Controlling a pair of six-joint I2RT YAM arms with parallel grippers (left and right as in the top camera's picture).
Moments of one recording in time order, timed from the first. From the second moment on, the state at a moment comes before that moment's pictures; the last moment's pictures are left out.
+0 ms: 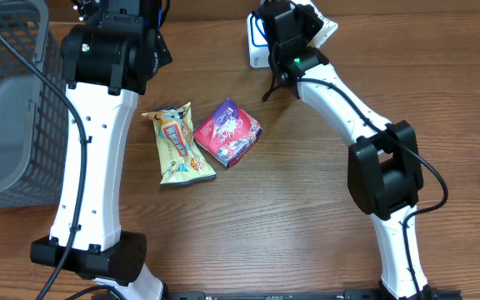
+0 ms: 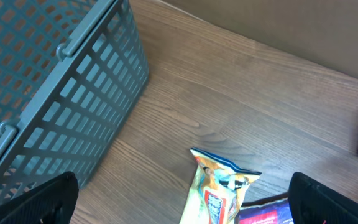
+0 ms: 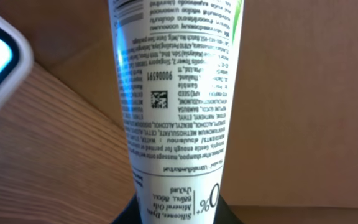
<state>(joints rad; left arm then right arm) -0.20 1.80 2.22 -1.42 -0.57 -0.55 0.45 2.33 2.00 -0.16 0.80 -0.76</state>
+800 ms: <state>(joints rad) -0.20 1.80 2.22 -1.41 -0.57 -0.55 0.48 2.57 2.00 0.21 1.12 -1.11</state>
